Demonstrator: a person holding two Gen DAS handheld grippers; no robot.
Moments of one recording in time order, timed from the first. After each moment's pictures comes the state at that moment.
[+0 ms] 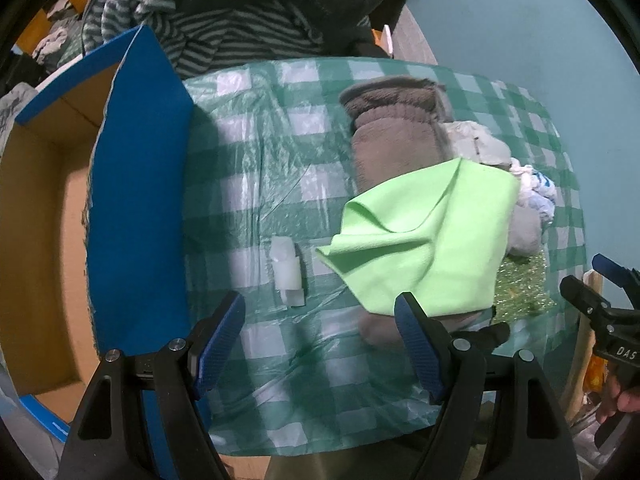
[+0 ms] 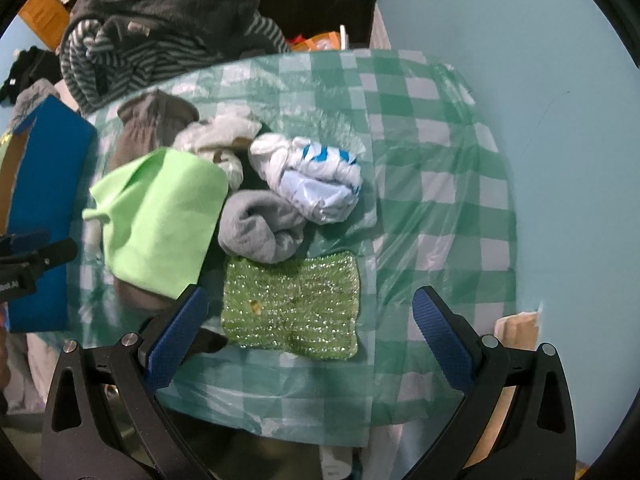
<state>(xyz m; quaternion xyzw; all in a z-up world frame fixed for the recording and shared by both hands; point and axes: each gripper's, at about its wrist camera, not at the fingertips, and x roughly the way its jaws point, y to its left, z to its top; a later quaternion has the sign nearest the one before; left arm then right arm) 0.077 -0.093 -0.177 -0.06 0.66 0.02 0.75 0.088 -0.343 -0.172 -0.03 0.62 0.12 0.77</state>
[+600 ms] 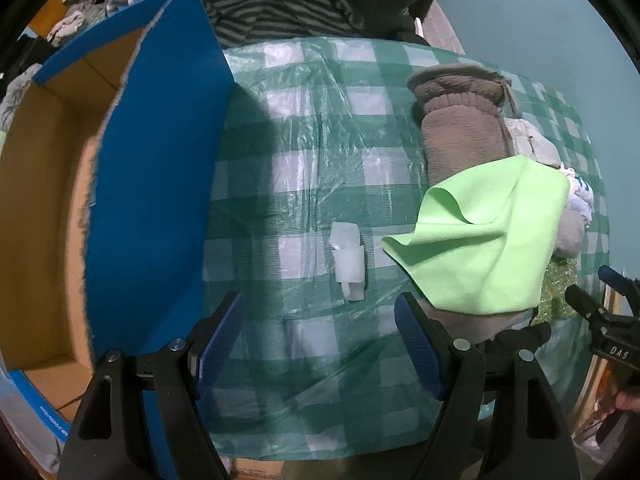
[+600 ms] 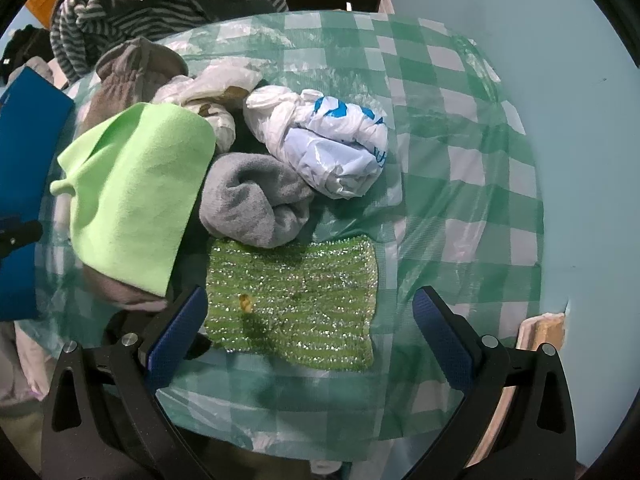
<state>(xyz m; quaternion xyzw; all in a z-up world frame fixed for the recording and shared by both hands) 0.076 -0.063 -0.202 -0.07 0.67 0.06 0.73 0.088 -0.333 -0.204 -0.05 0.65 0.11 0.75</state>
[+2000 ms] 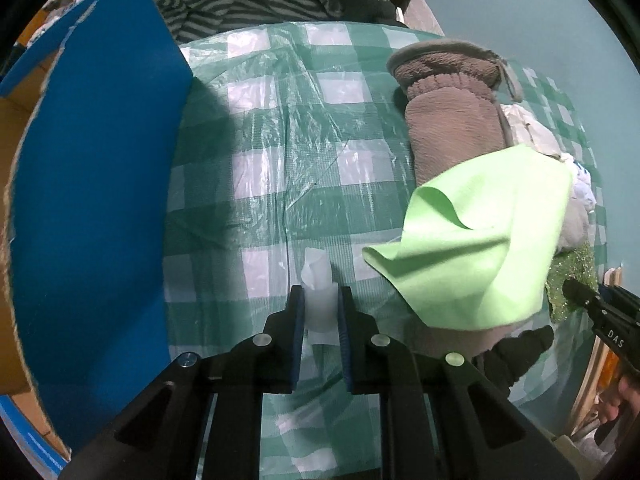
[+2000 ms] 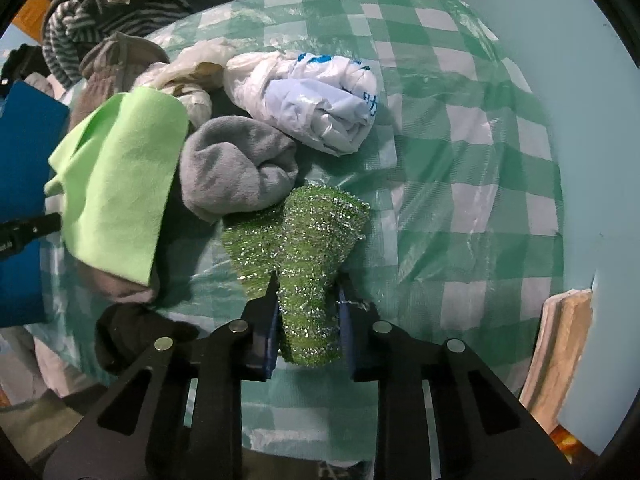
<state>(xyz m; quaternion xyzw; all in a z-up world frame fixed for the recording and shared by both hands) 0.097 -0.084 -0.217 -0.07 0.68 0.02 0.73 0.072 -0.340 -0.255 0.00 0.66 0.12 0.74</state>
